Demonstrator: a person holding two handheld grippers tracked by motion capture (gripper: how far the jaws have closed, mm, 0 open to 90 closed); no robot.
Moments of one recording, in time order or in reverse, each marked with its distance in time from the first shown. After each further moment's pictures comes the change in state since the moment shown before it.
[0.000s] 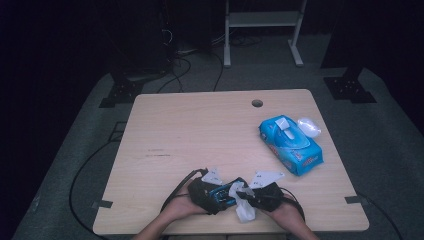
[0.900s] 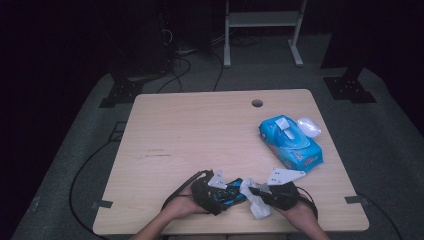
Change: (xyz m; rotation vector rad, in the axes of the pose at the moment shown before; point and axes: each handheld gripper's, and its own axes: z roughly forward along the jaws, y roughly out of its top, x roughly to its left) left arm -0.007 0.008 0.003 0.065 0.056 0.122; right arm -0.014 -0.012 -0.033 -0.059 -0.044 0.063
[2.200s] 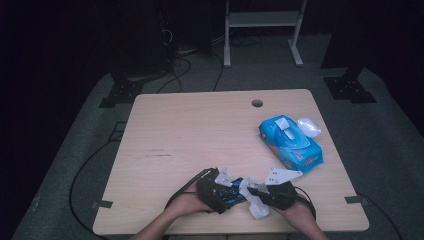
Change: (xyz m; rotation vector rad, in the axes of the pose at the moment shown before) left arm 0.002 0.013 0.012 0.027 0.009 -0.012; right arm 0.000 0.000 0.006 0.011 0.001 -0.001
